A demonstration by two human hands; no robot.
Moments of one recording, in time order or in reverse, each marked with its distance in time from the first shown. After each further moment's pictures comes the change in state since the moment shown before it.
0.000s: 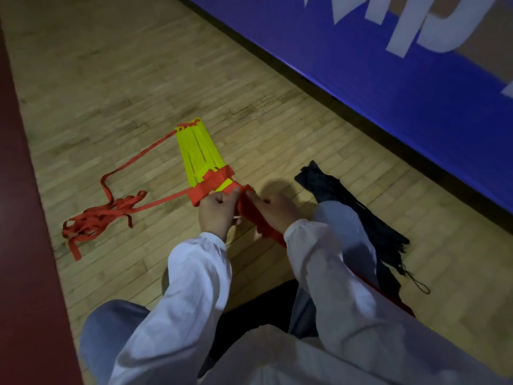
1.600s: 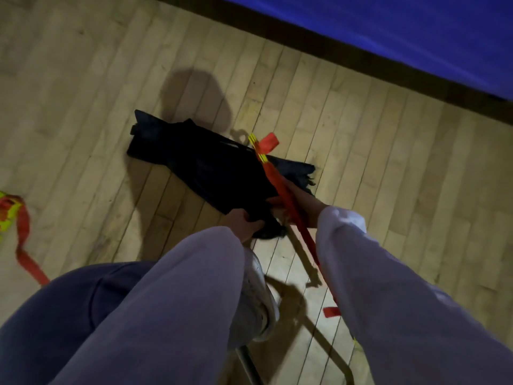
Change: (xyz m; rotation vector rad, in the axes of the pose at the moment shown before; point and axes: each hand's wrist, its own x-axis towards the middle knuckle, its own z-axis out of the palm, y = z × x) left_hand 0.063 -0.211 0.469 1.073 -1.070 -0.045; right_hand 0.127 0.500 -0.189 1.144 0.172 0.653
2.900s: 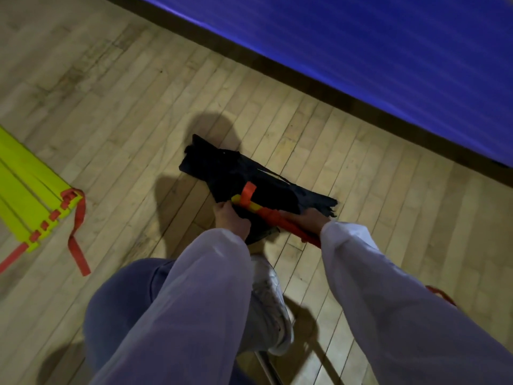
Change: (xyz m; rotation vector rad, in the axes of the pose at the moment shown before) left_hand -0.057 -0.030 -0.078 -0.286 0.482 -0.111; right_hand -0.059 -0.038 0.085 -0.859 0.188 -0.053
